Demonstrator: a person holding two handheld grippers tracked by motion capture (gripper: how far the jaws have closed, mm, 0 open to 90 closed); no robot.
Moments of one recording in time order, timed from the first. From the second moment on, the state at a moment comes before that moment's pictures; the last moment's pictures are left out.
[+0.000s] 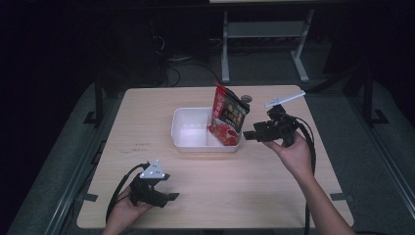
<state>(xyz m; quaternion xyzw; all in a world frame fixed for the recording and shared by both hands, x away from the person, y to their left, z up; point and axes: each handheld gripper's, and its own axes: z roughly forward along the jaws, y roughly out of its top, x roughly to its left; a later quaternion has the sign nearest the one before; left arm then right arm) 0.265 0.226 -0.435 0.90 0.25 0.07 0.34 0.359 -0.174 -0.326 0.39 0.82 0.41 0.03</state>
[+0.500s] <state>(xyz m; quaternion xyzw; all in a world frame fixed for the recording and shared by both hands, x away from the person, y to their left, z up) 0.265 0.226 -0.435 0.90 0.26 0.07 0.34 0.337 -0.184 -0.343 0.38 0.83 0.41 0.04</state>
